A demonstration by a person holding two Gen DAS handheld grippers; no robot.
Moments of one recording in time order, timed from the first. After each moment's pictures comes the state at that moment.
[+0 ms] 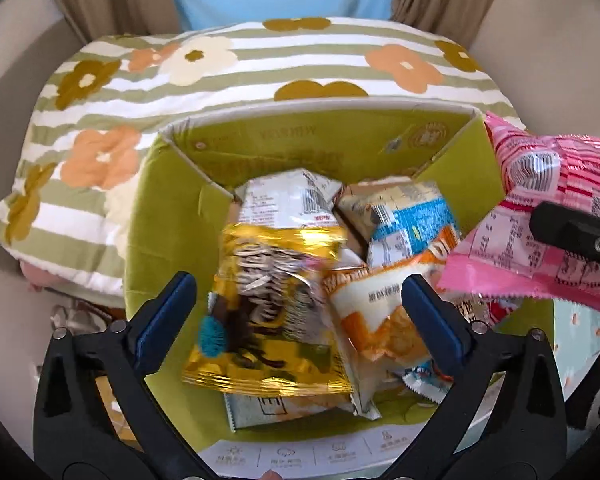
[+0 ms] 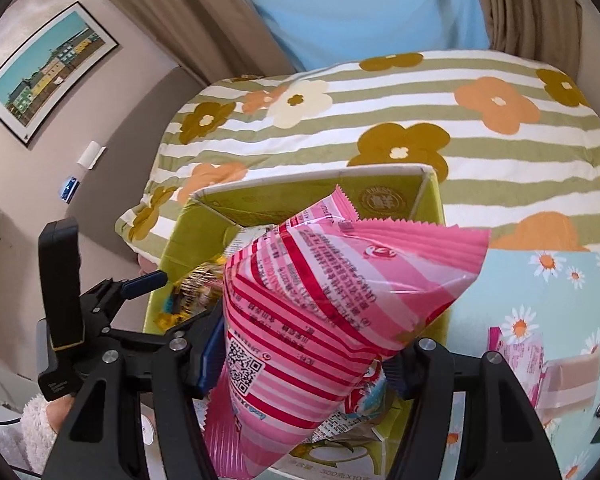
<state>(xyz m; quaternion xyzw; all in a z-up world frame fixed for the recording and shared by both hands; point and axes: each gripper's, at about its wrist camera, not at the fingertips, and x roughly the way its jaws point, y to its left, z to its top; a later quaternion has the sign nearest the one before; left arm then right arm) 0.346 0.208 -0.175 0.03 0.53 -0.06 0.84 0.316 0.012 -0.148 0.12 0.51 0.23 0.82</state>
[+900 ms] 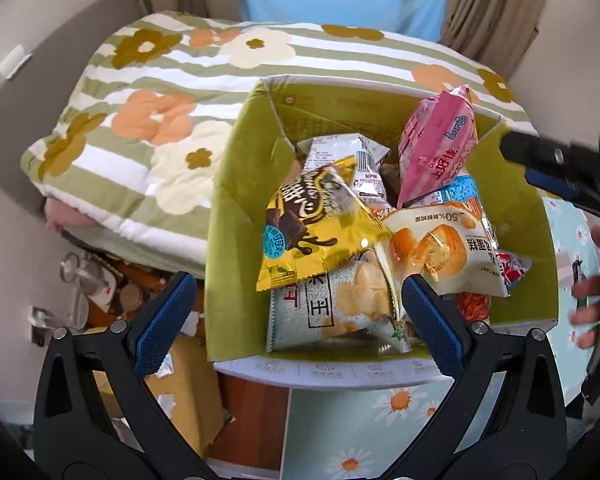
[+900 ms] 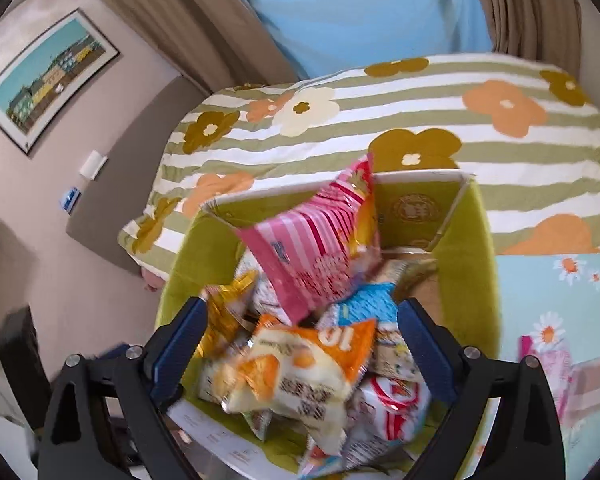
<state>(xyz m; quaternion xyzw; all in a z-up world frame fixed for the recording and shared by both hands) 0.271 0.250 -0.160 -0.03 0.51 0.03 0.86 0.316 0.040 -0.153 0.13 0.49 0.23 0.83</state>
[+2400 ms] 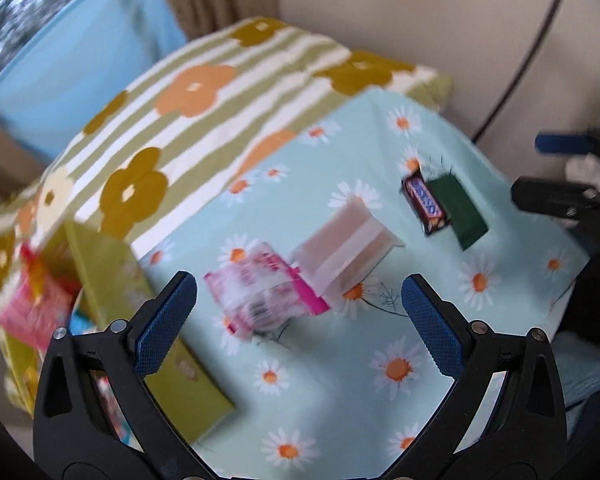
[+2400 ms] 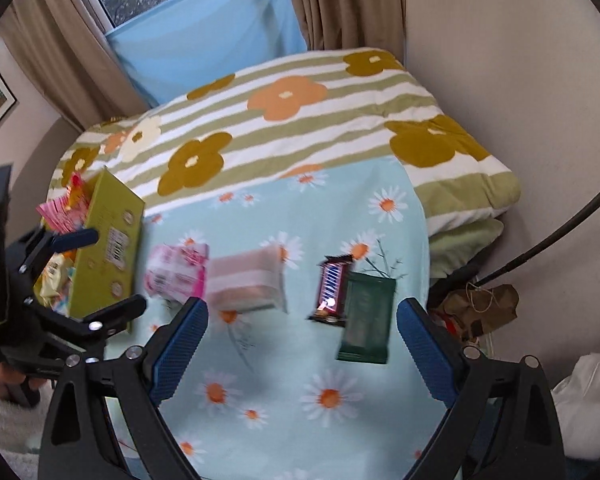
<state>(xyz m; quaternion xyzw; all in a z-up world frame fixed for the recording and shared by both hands) 0.268 -0.180 -0.173 0.24 0.49 -0.26 0.80 0.190 -0.334 -0.167 0.11 0.51 0.02 0.85</state>
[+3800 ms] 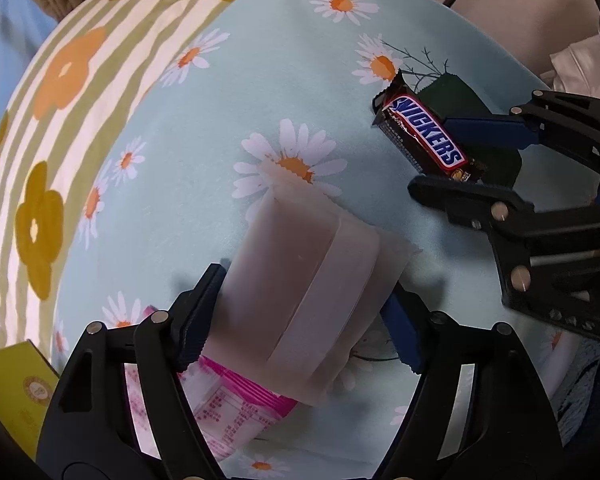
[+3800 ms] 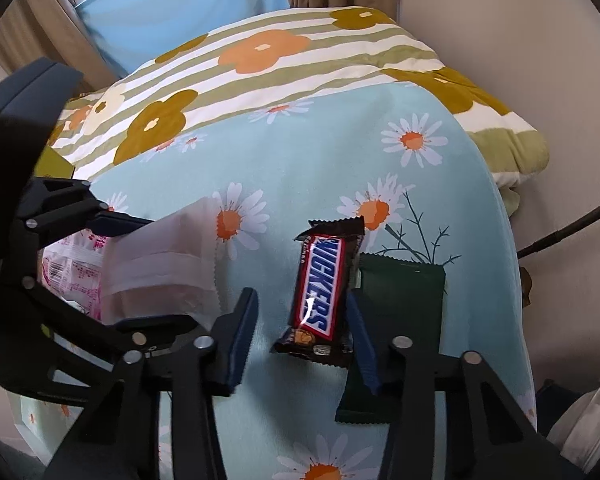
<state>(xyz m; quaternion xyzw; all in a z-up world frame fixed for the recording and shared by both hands) 0.321 -0.248 -0.298 0.32 0.57 -0.38 0.65 0.235 -0.320 -0.287 0.10 0.55 -0.02 0.83</state>
